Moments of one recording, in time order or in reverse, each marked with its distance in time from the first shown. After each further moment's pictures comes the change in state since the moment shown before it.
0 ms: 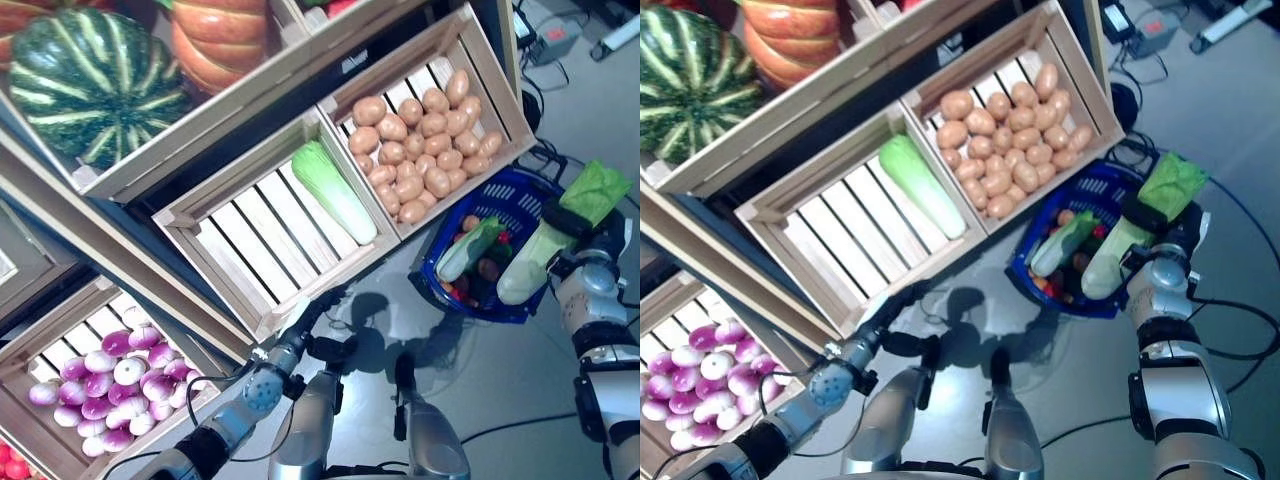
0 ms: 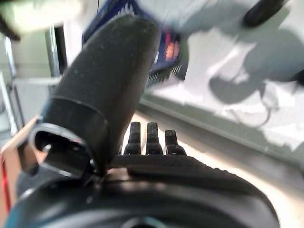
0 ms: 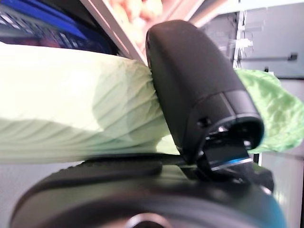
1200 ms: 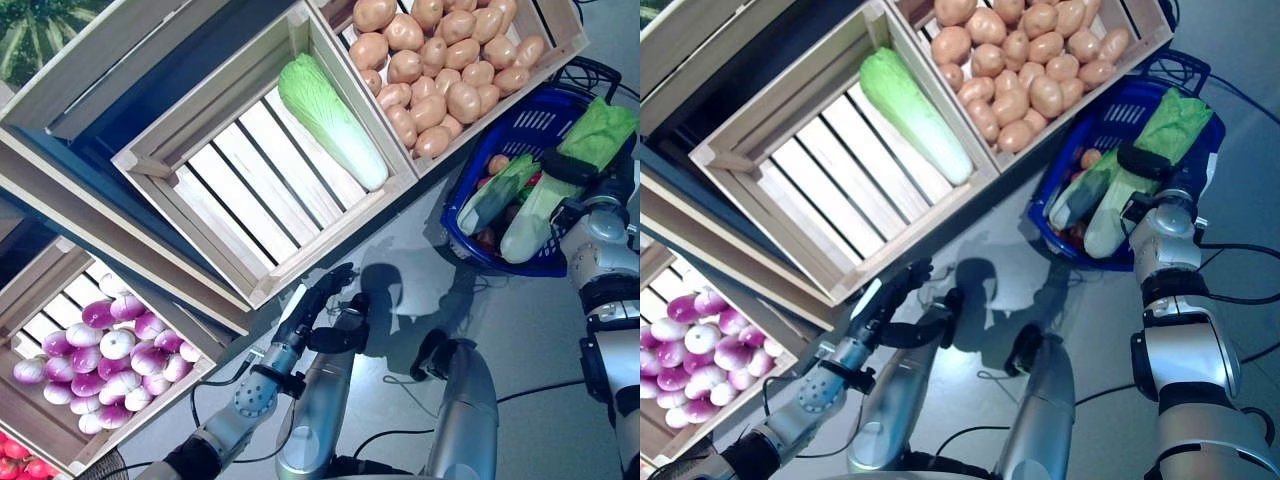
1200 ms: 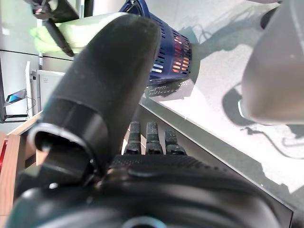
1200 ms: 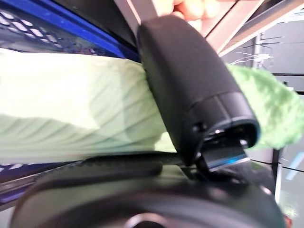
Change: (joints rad) left arm 0.058 0.047 0.049 -0.163 -0.118 -0.165 -0.001; right arm -0.187 -0.029 0.103 0.044 -0.002 0.101 -0.024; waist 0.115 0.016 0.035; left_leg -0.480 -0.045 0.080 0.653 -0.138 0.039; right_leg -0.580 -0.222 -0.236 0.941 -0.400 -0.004
